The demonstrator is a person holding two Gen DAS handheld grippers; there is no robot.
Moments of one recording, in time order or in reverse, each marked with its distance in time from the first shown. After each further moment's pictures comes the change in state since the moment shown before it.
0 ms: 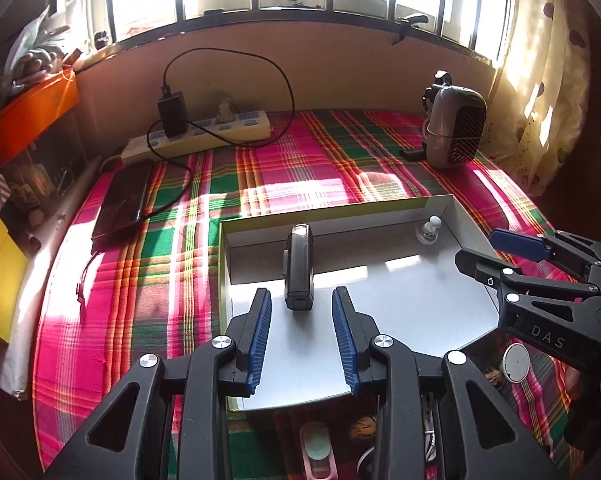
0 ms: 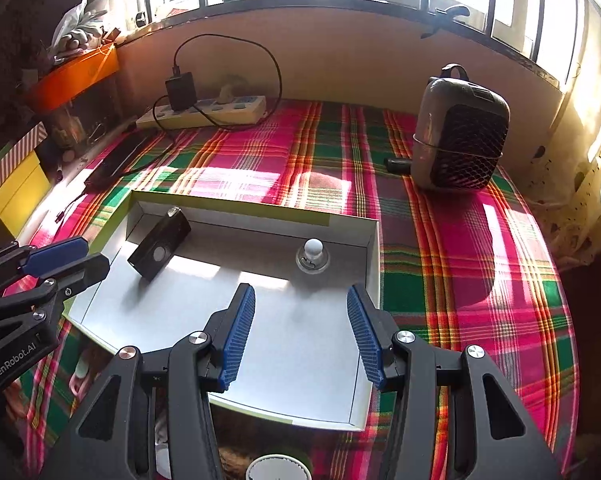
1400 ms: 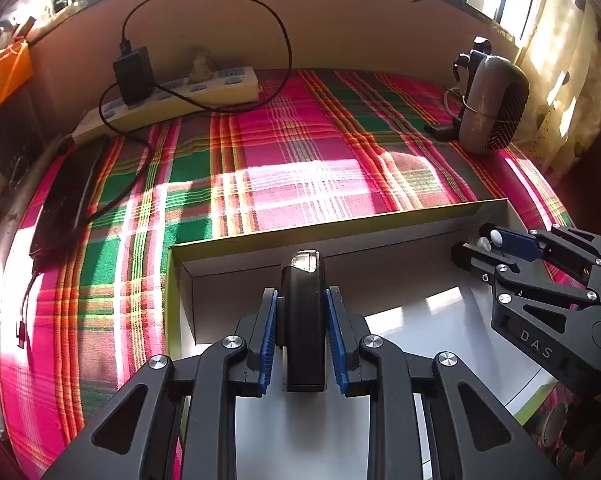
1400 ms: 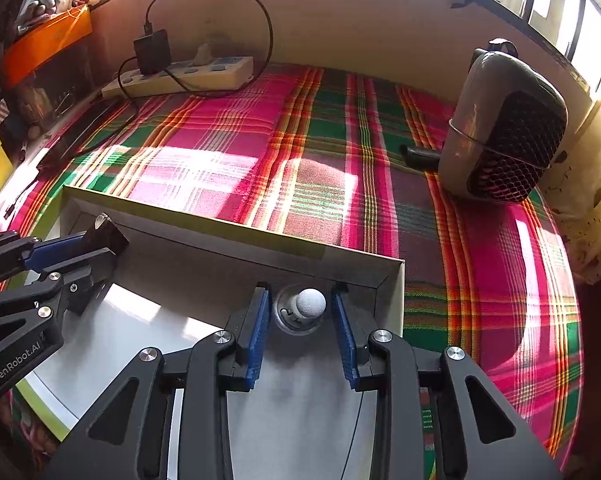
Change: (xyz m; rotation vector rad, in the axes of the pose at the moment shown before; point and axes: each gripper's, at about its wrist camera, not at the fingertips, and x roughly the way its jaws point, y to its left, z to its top) left arm 0.090 0.006 0.034 -0.015 0.144 -0.041; right arm 0.082 -0.007 0.034 -0.061 0.119 -0.042
